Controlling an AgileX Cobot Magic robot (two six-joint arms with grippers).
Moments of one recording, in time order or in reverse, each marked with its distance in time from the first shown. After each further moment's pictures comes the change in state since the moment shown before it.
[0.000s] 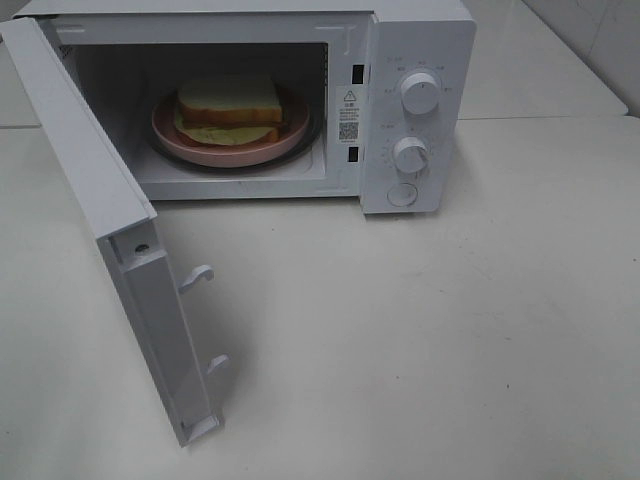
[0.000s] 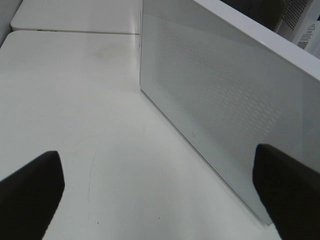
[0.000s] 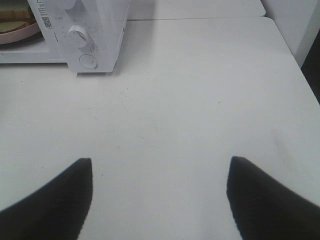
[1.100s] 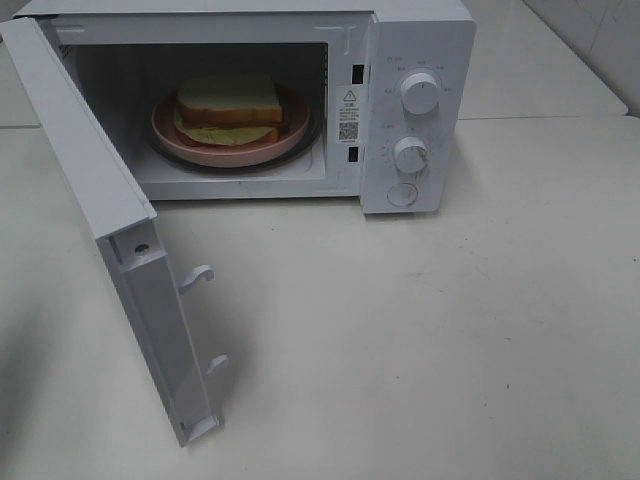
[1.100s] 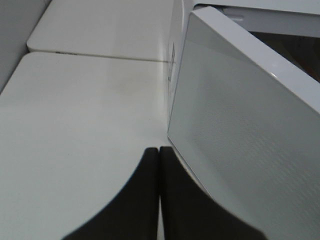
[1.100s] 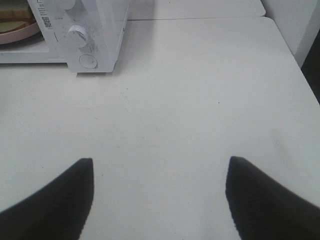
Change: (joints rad) left arm 0.000 0.603 0.036 0.001 -0.647 0.031; right arm 0.000 0.000 0.000 0.000 0.000 0.000
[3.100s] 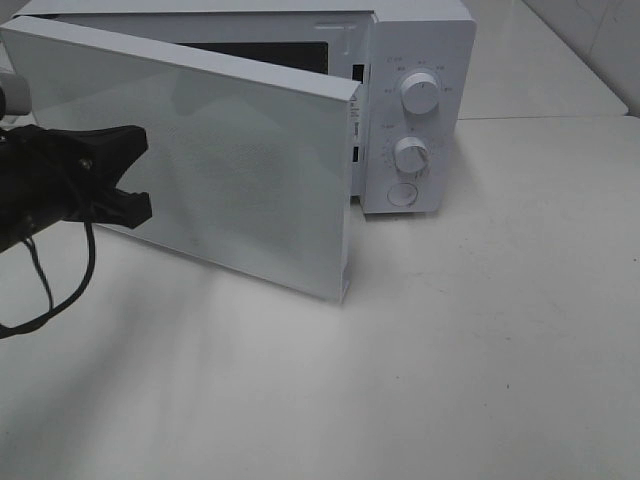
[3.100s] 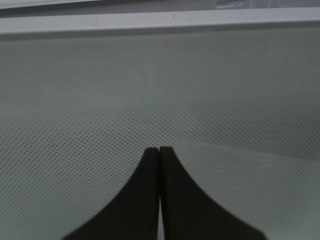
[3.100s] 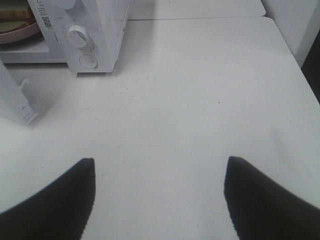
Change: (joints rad) left arm -0.381 0.908 0.077 0.433 -1.318 -0.205; right arm 0.000 0.000 0.000 0.000 0.000 0.000
